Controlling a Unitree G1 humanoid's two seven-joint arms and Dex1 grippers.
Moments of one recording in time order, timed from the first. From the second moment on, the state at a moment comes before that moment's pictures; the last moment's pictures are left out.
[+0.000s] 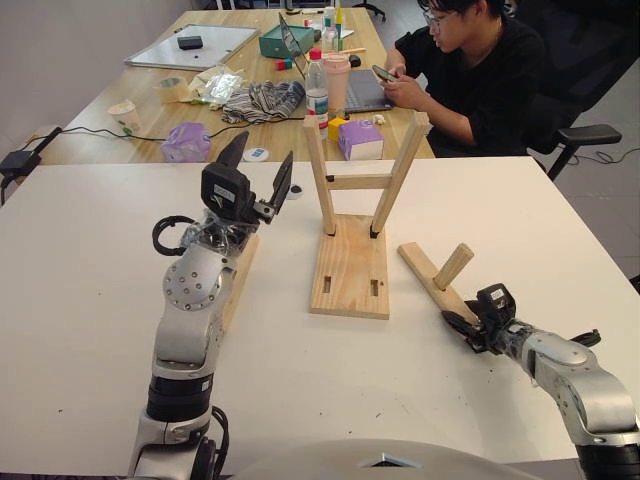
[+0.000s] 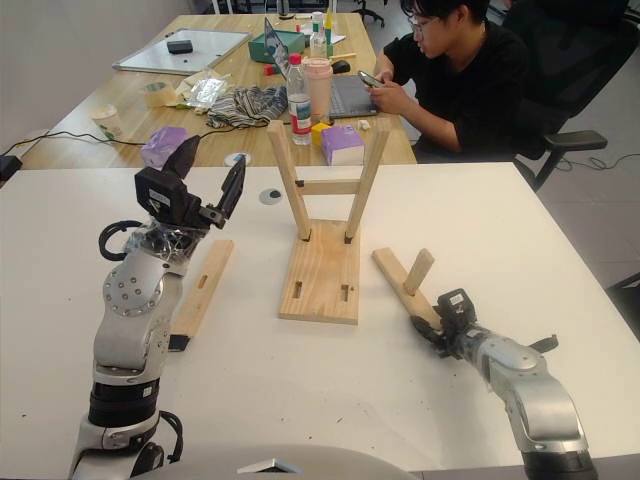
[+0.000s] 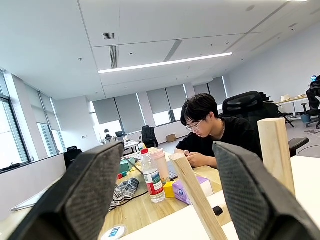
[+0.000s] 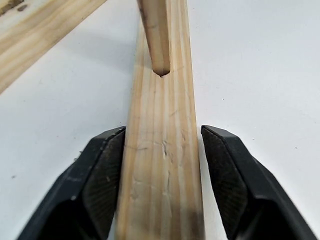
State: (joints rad) left arm -0.20 0.22 0.00 -0.40 -0.09 0.13 -0.24; right arm 0.20 -0.56 -0.09 -0.32 0.29 0.72 0.48
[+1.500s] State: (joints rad) left arm -0.38 -0.02 -0.02 -0.35 -1.14 0.46 -0.49; right arm -0.80 -0.75 -0.35 -0.17 1.25 1.42 0.78
